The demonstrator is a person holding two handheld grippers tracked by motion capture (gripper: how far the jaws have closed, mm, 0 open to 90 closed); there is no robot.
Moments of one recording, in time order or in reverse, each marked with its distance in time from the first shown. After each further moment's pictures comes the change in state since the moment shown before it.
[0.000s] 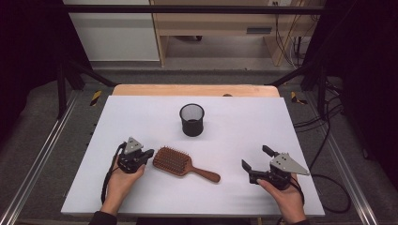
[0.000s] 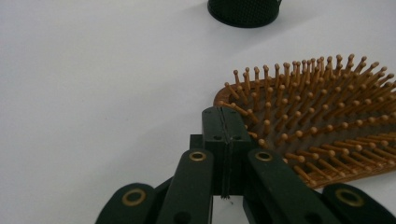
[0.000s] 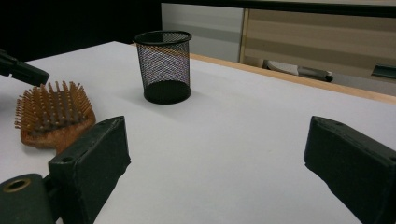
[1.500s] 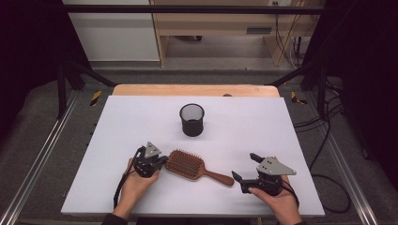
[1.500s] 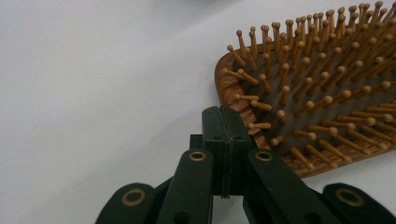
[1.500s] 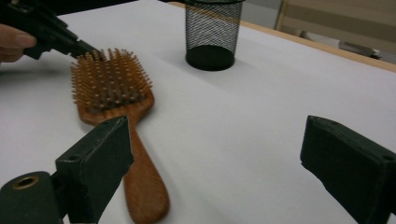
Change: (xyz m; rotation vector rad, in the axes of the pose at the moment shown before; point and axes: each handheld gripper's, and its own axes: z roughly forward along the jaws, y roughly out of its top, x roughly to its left) left arm -0.041 0.004 0.030 0.084 -0.057 0.059; right arm 0.028 0.002 0.005 0.157 0.133 -0.075
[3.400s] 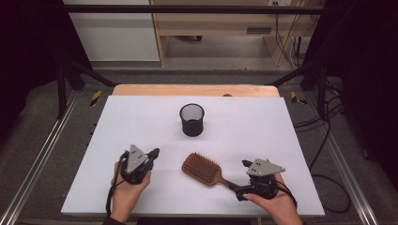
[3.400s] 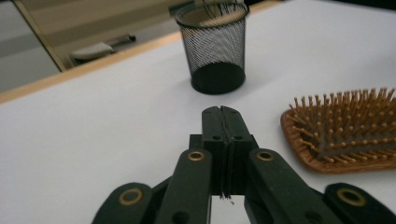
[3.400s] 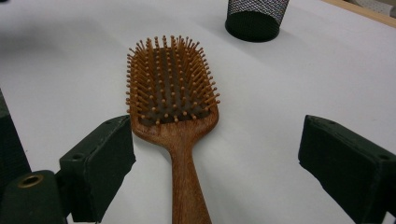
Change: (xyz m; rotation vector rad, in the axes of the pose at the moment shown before) left arm -0.006 -0.006 -0.082 -0.355 0.160 0.022; right arm 0.020 0.017 -0.001 0.180 0.090 -0.047
